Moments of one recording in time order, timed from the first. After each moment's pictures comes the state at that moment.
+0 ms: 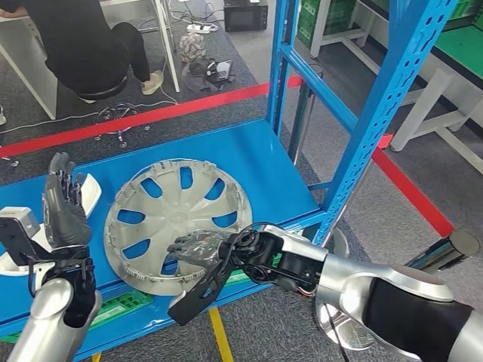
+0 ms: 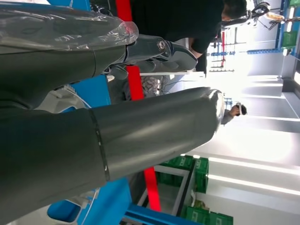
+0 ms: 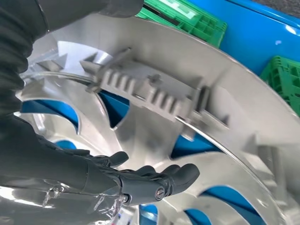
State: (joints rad) left arm -0.36 0.05 -0.40 -1.39 0.32 0.38 -0.34; right arm -0.77 -0.09 1.26 -1.07 0.77 0.39 -0.08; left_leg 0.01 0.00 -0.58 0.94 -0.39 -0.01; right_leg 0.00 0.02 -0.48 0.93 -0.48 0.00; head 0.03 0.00
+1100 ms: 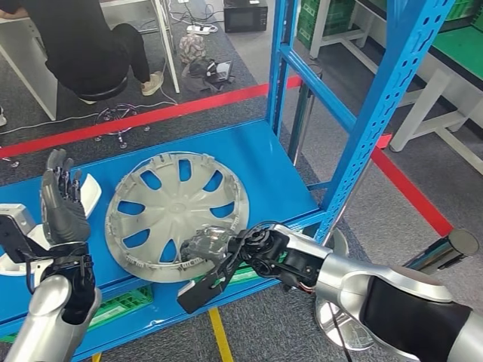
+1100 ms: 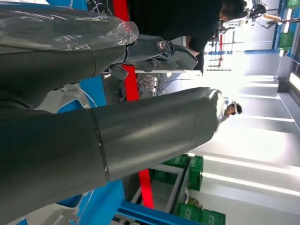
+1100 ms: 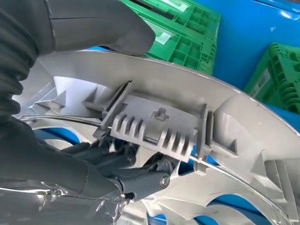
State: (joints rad) left arm -0.38 0.04 -0.40 -1.39 0.36 0.38 -0.35; right arm -0.77 -0.09 1.25 -0.91 0.76 0.28 -0.12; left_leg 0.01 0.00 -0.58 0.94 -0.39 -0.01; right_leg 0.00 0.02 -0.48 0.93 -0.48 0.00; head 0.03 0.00
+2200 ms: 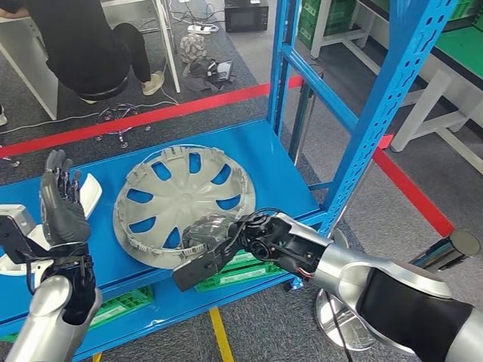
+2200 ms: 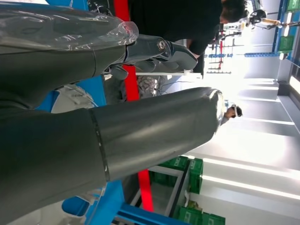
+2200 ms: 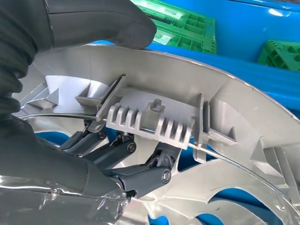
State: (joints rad) left arm -0.37 0.04 -0.40 -1.39 0.36 0.39 -0.35; right arm -0.80 -0.07 1.16 -0.90 0.64 0.34 -0.07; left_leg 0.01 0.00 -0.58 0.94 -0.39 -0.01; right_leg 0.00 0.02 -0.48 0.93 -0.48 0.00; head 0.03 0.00
